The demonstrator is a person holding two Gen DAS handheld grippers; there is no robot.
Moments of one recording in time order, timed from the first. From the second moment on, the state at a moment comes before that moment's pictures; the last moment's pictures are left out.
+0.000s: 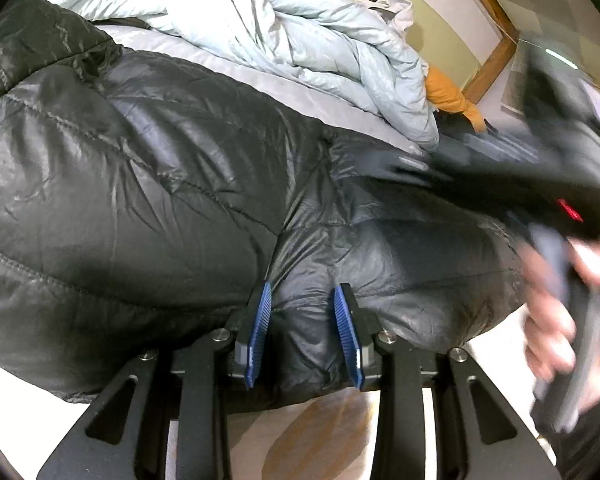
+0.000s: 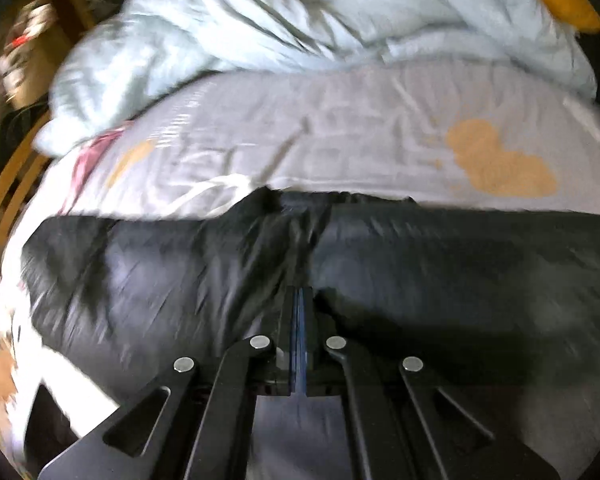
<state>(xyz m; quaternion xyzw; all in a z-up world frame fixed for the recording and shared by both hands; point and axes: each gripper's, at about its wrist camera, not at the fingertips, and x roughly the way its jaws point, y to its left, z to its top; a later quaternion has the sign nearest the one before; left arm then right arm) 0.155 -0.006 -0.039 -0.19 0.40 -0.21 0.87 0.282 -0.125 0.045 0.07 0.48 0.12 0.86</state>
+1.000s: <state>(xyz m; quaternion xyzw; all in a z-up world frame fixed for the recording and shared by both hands) 0.149 0.004 -0.030 -0.21 0.38 -0.26 0.86 0.156 -0.309 -0.004 0.41 0.29 -0.02 0.86</state>
